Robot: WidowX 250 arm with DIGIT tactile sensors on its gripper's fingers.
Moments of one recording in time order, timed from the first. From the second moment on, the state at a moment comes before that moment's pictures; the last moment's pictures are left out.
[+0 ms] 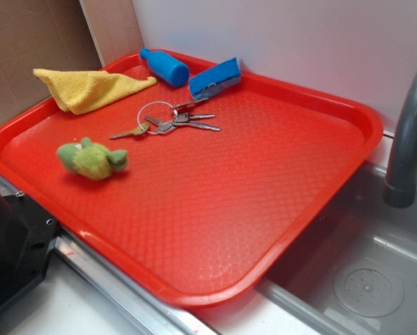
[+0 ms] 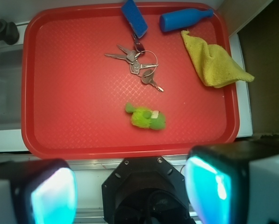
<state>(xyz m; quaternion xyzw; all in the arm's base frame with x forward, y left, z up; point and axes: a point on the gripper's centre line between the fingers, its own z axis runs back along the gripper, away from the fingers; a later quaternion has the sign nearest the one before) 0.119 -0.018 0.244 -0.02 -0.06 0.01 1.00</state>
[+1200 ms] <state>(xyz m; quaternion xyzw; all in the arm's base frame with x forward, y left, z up) 0.143 0.005 0.117 0.00 -0.12 -0.34 0.93</state>
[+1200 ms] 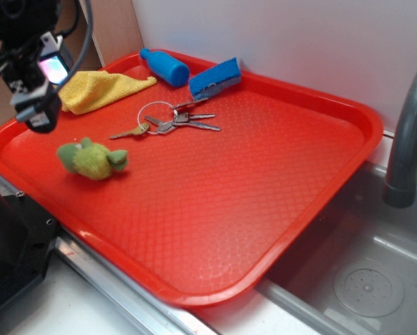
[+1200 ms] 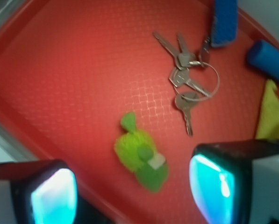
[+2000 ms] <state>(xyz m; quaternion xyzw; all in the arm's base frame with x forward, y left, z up) 0.153 0.021 0.042 0.00 -0.05 -0.35 0.94</state>
